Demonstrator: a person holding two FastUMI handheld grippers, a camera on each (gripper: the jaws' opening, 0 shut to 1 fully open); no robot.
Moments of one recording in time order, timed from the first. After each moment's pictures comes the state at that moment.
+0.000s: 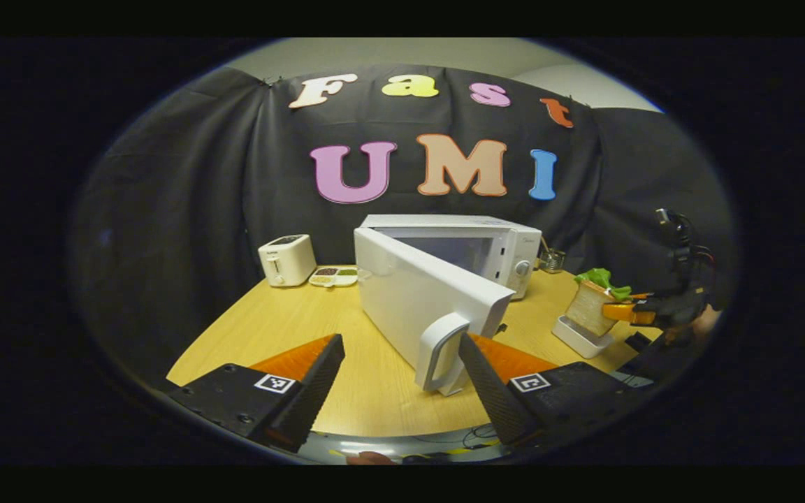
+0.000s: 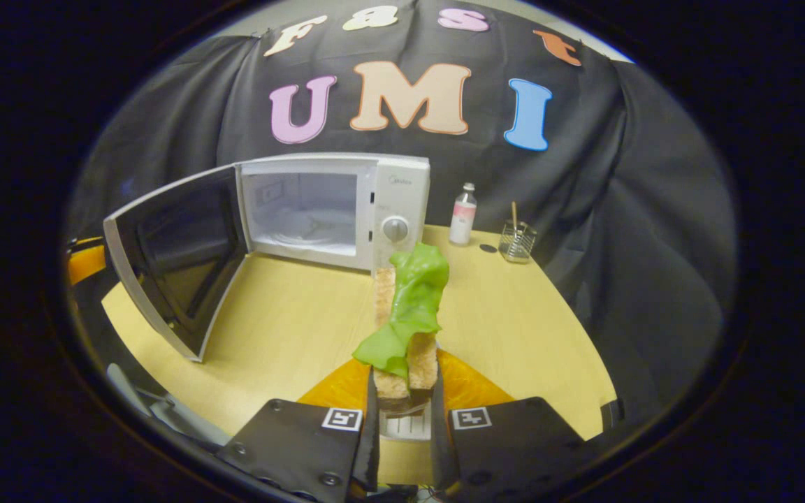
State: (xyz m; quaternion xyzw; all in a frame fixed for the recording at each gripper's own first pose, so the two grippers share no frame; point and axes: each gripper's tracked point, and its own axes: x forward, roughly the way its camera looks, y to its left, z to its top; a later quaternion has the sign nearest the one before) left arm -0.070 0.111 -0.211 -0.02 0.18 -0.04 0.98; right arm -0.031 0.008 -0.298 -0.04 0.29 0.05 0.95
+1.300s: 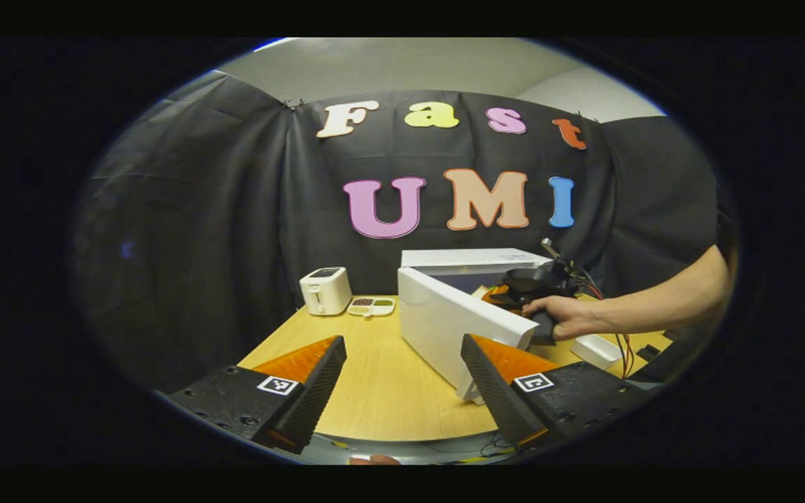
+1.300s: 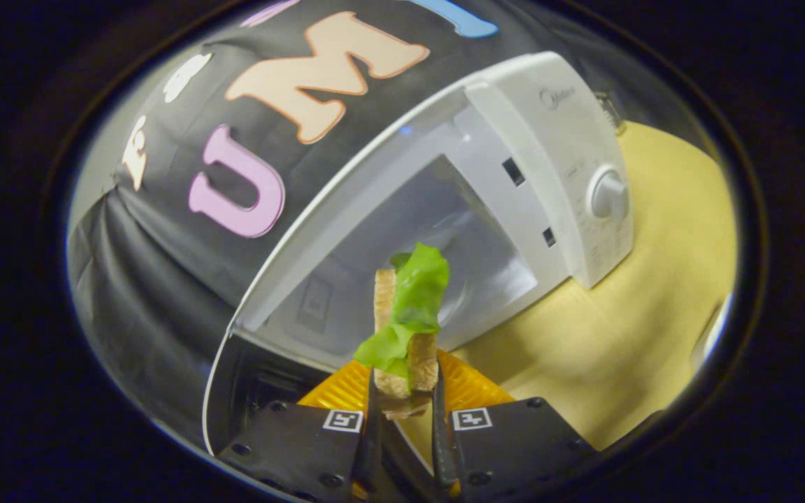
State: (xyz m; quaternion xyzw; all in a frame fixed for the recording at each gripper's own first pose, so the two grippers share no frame) left arm -0.096 0.168 -0.156 -0.01 0.13 0.01 0.99; right arm 0.186 0.253 -0.348 0.40 0.36 0.01 0.84
